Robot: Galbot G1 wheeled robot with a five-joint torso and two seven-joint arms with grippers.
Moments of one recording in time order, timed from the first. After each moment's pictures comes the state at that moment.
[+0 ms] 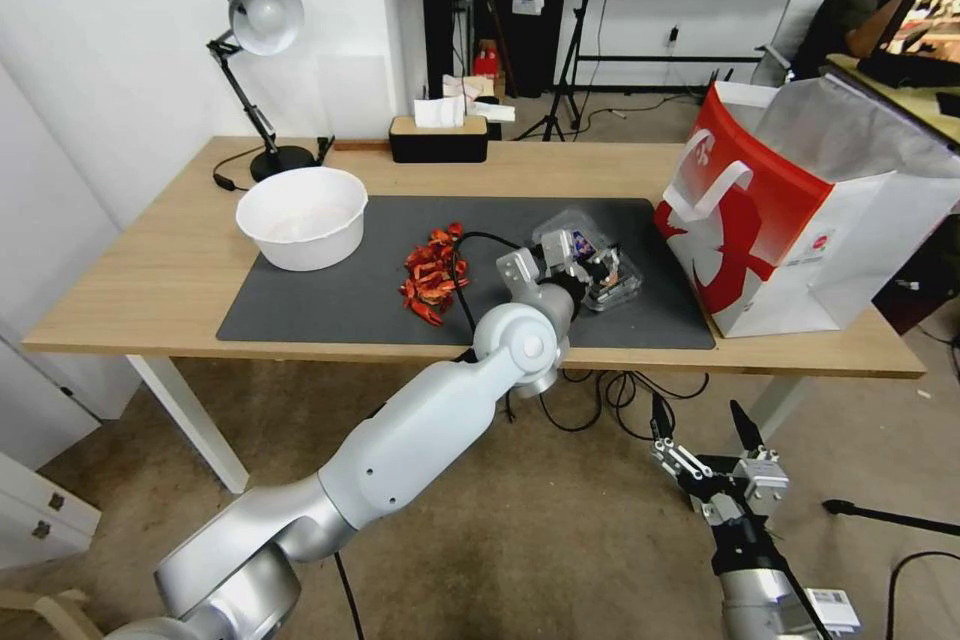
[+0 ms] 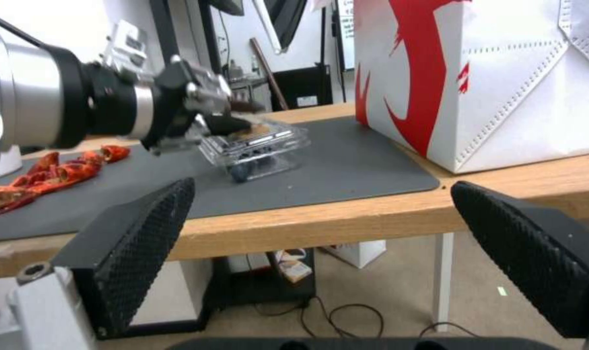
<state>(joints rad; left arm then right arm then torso) 0.49 -1.45 0.39 -1.46 -1.24 0.16 -0.45 -1.84 1.36 0.54 2.09 0.30 0.38 0.06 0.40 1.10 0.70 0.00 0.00</state>
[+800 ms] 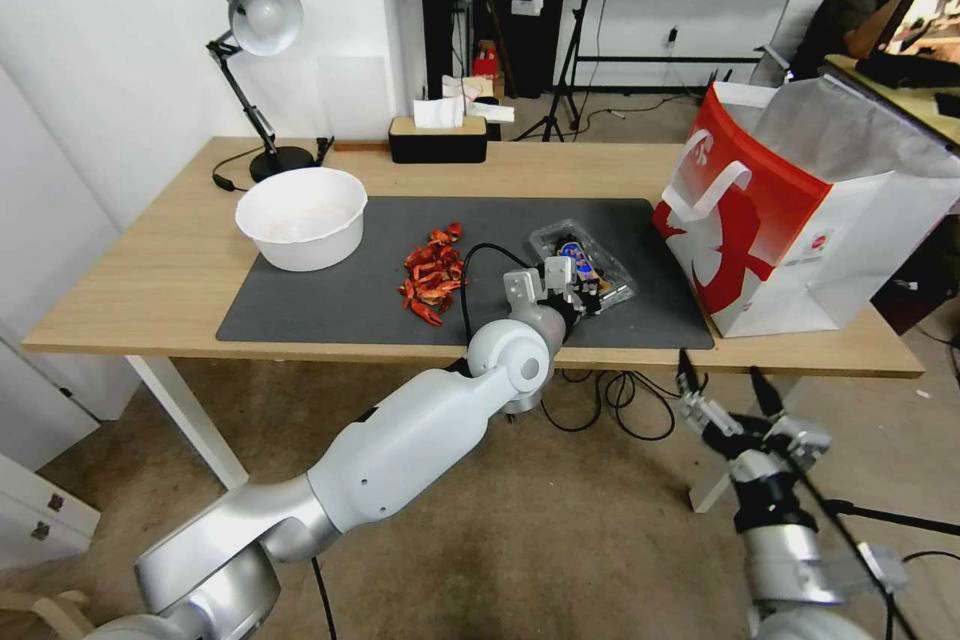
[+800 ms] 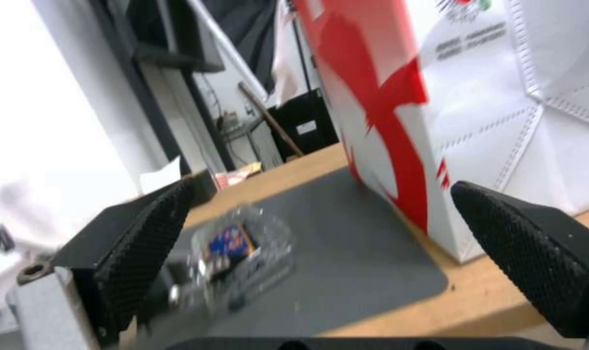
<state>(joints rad) 0.49 -1.39 0.43 -1.47 -1.18 0.23 -0.45 -1.76 1.26 0.61 2.23 0.67 0.24 0.12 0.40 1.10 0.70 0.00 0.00</state>
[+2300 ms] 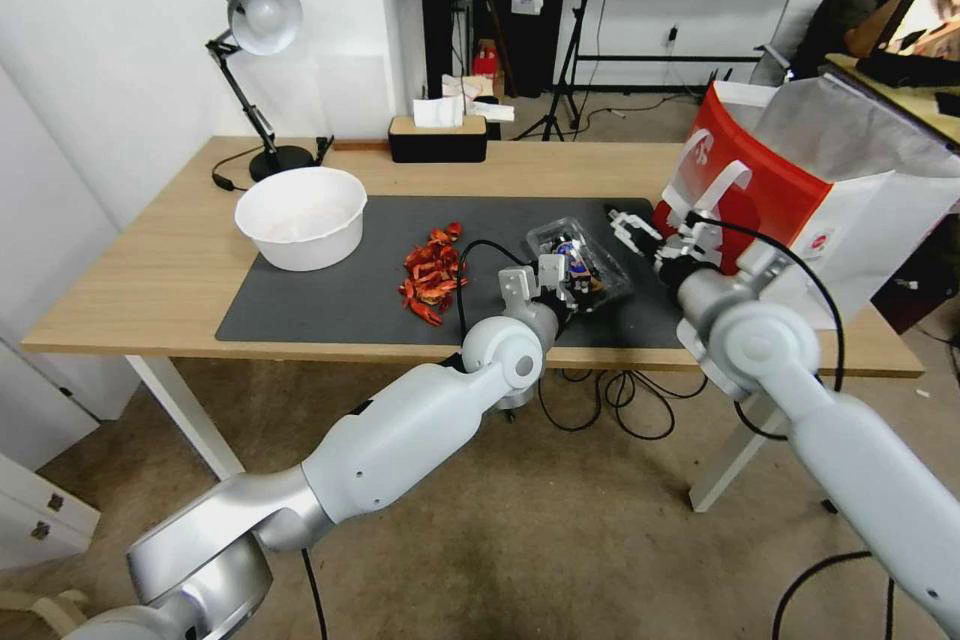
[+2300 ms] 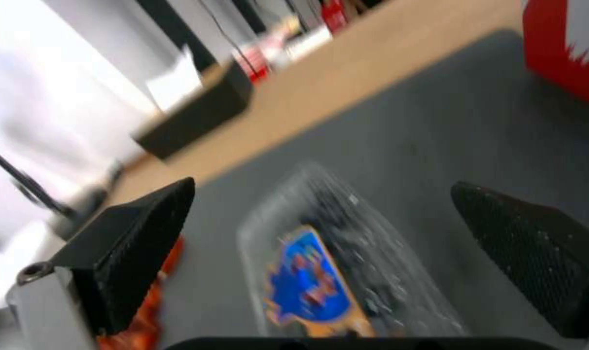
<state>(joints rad) 0.47 -1.37 0.45 -1.45 -1.18 0.22 -0.45 -0.75 0.88 0.12 1.84 1.43 -0.29 0.55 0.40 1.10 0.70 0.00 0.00</state>
